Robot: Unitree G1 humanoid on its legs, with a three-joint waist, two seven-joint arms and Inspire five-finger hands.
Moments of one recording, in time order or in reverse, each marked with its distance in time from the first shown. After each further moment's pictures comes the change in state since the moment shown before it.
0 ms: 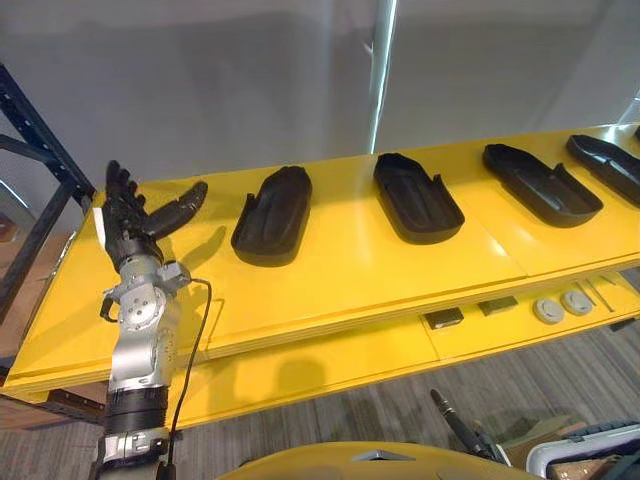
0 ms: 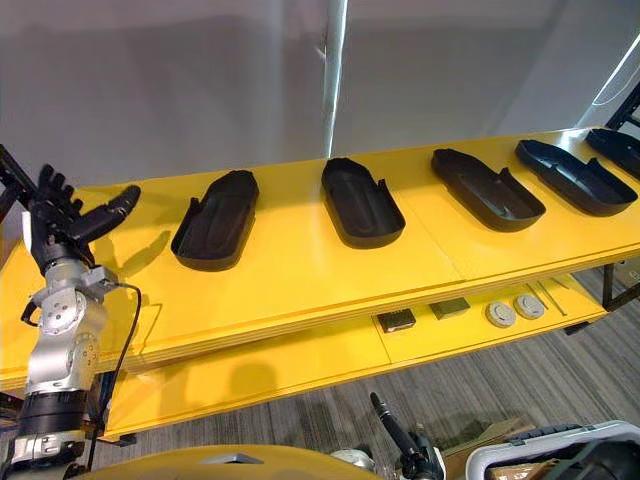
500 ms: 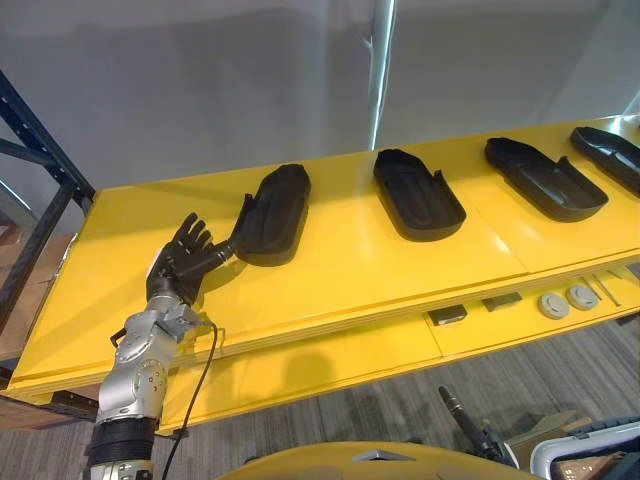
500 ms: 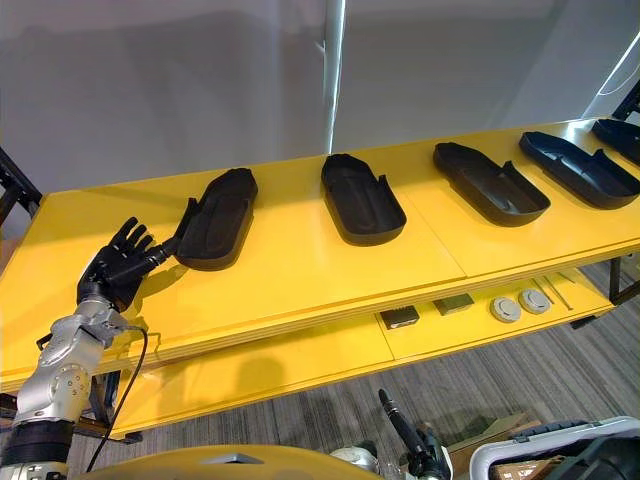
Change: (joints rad) left arm 0.112 0.046 -0.033 0.082 -0.278 0.121 -0.370; right arm -0.003 -0.001 -0.058 -0.025 -0.004 0.017 0.004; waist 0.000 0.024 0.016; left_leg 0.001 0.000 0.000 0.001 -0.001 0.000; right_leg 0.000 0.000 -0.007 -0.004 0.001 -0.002
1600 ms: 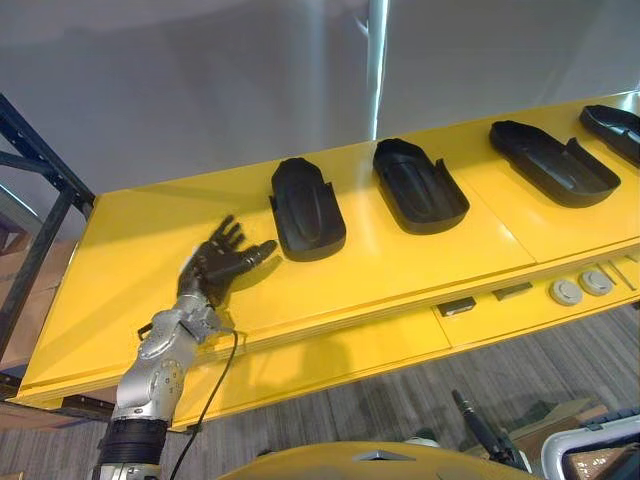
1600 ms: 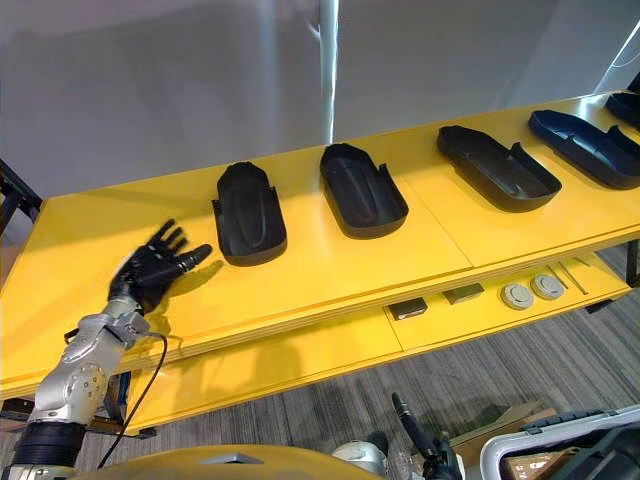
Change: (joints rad) left arm 0.002 -0.037 -0.063 -0.058 0.103 -0.054 0.124; right arm -0.008 -0.002 -0.048 0.006 -0.025 -0.014 -0.133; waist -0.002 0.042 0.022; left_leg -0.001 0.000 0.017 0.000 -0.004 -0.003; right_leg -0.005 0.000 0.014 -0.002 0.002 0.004
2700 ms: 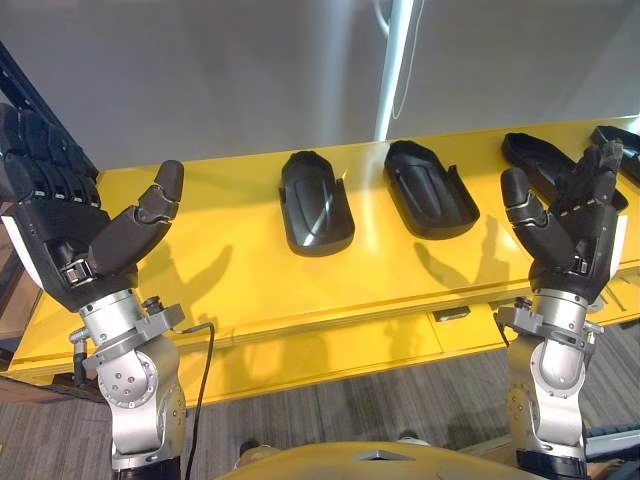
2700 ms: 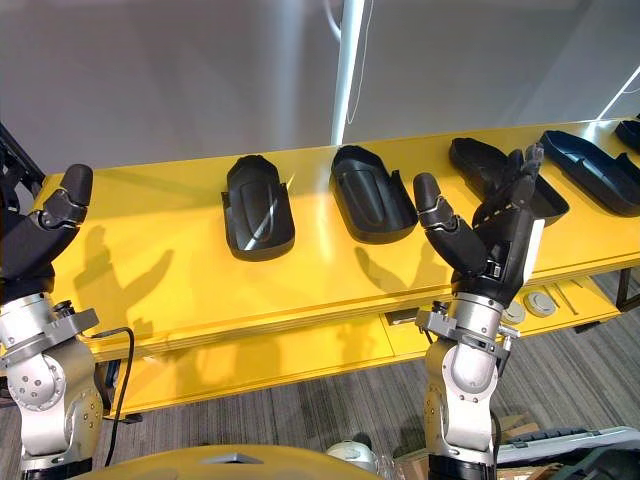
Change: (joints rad) left arm 0.164 -0.198 0.064 -0.474 0.305 -0.557 0.258; right arm -0.081 -0.033 0.169 -1.331 -0.038 -0.089 -0.141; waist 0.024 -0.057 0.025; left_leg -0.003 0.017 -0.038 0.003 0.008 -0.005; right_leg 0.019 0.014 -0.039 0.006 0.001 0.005
